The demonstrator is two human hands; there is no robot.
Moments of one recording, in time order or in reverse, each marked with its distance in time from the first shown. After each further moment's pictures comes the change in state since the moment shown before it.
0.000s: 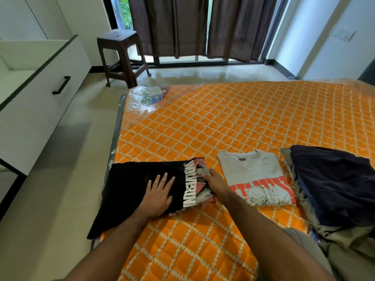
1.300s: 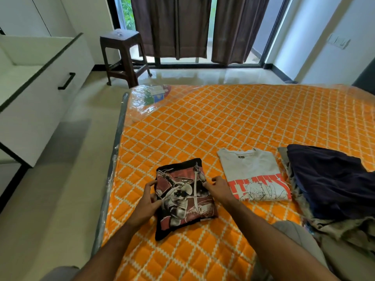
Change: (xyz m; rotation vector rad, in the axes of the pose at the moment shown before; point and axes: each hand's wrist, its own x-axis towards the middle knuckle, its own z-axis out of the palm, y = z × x) left_hand -0.079 -0.001 -0.017 -1.287 0.085 -0.184; right_hand -0.032 0.021 -0.001 -0.459 0.134 0.038
